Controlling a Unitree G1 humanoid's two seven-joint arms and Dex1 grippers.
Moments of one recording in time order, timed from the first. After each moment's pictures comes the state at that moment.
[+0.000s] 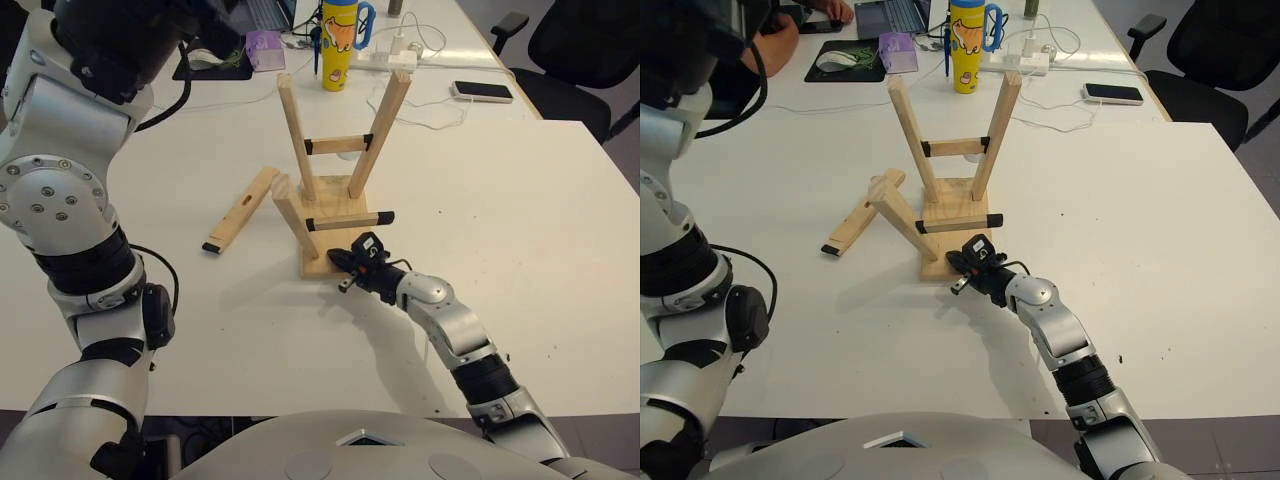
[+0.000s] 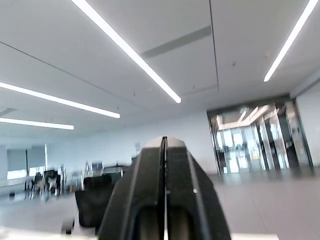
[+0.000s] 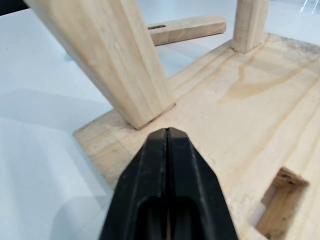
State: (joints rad) left arm -0.71 0.52 0.12 -0.40 -1.08 0.65 -0.54; right arm -0.10 -0.29 0.34 -0.01 0.19 0.38 0.50
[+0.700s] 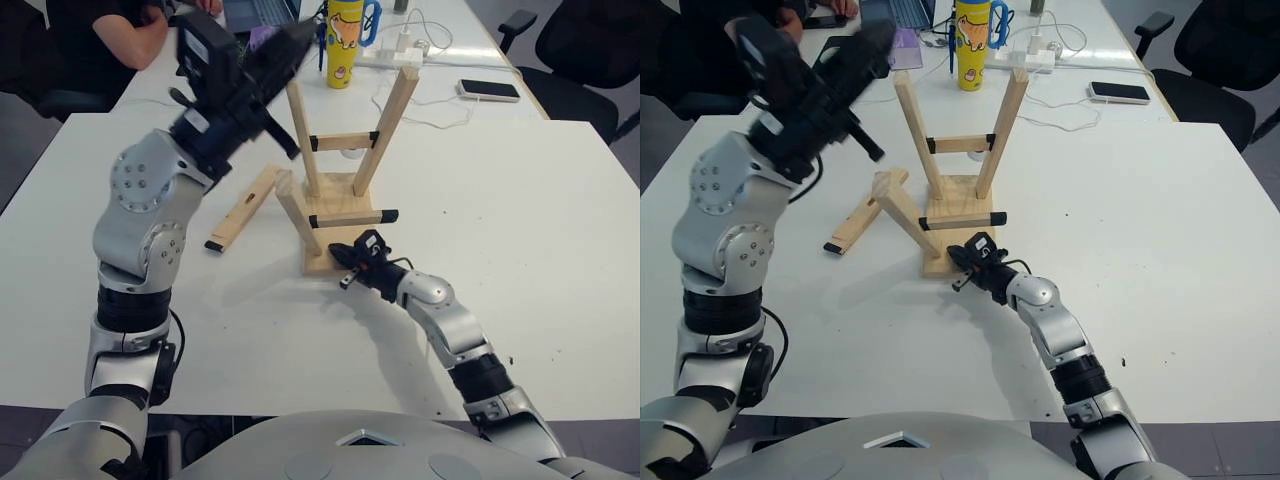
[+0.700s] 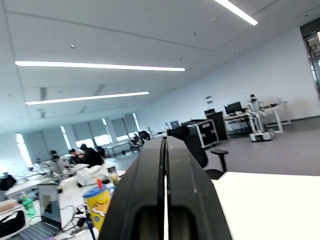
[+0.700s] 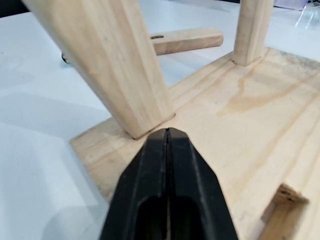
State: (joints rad) left arm -0.54 0.39 0.02 -0.34 -0.51 0.24 -0.40; right arm -0.03 -0.27 0.27 0.00 0.23 0.22 0.57
